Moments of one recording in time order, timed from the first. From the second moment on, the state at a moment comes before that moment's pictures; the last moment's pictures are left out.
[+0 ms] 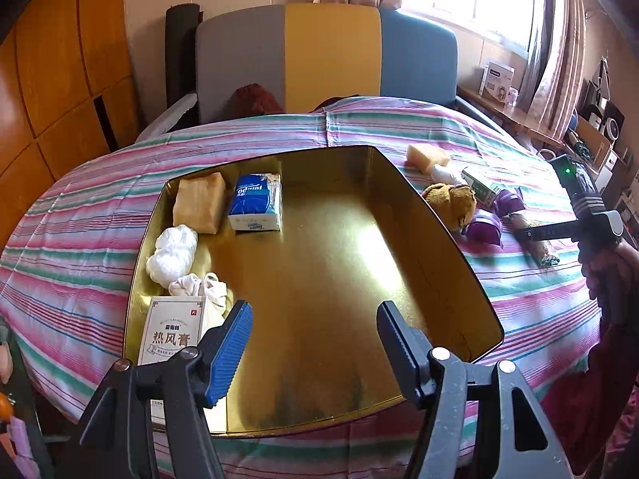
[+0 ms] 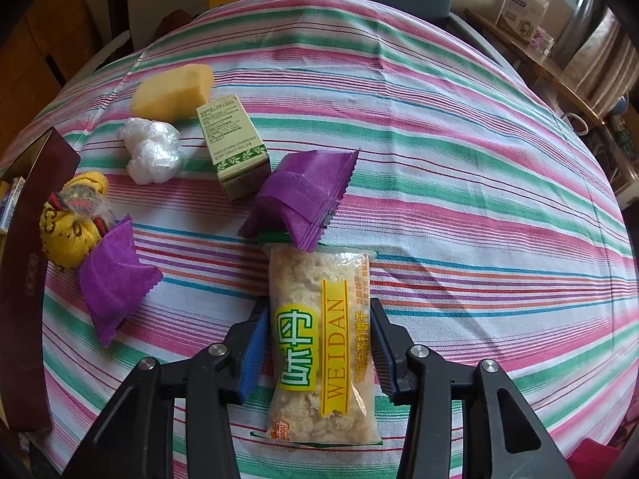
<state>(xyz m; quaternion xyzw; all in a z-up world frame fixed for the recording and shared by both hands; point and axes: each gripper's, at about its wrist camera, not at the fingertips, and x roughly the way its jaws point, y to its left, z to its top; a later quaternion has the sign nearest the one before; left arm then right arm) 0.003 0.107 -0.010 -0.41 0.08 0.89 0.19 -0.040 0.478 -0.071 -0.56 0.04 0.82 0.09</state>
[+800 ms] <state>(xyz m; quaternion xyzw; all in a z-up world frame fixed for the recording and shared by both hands) -0.015 -0.027 0.012 -0.39 -0.03 0.92 0.07 -0.021 0.411 0.050 -0.40 0.06 0.91 0.04</state>
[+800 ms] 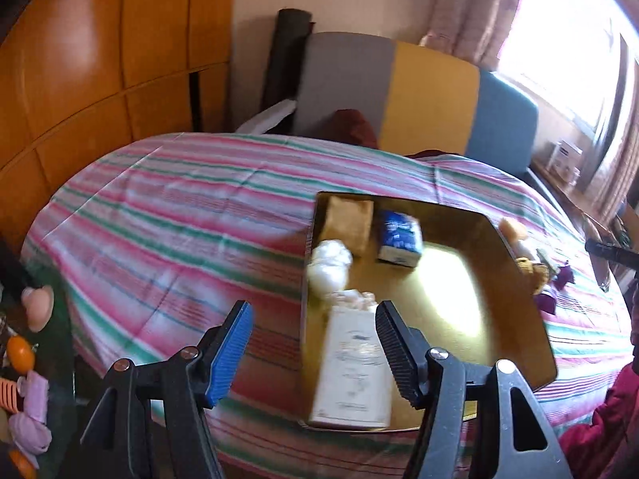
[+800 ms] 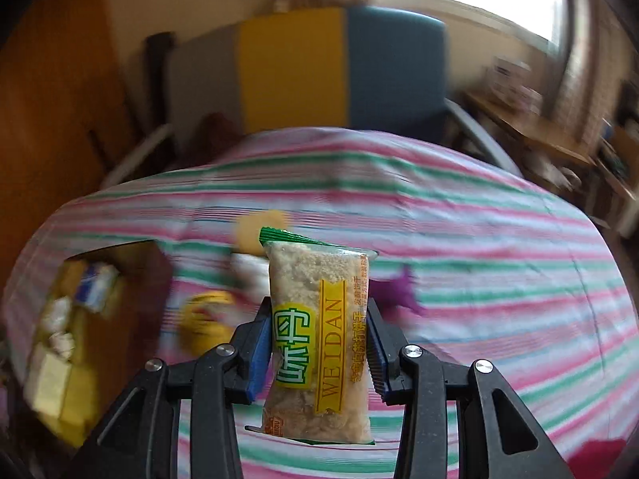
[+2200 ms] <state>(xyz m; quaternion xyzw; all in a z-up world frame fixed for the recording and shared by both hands) -0.005 0.005 0.012 -0.39 0.01 0.91 0.10 -0.044 0.273 0.046 -0.41 -0.01 0.91 -0.10</state>
